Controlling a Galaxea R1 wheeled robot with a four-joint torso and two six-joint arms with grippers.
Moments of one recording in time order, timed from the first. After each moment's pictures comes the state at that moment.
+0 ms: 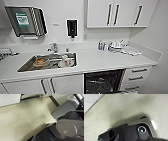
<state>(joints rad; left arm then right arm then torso) 1.19 2.07 -1.36 0.18 0.10 0.05 -1.23 2.47 -1.91 -0.36 -0.24 0.72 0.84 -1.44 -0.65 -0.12</state>
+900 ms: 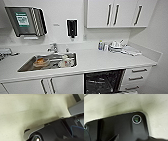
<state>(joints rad) 1.43 2.48 -2.03 0.08 -0.11 0.05 -1.44 2.69 -2.30 -0.45 -0.02 0.49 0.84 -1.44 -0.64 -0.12</state>
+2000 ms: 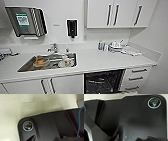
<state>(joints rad) 1.53 2.84 -2.49 0.00 -0.13 0.05 -1.57 3.02 -2.74 -0.29 0.03 0.09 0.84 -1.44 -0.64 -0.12</state>
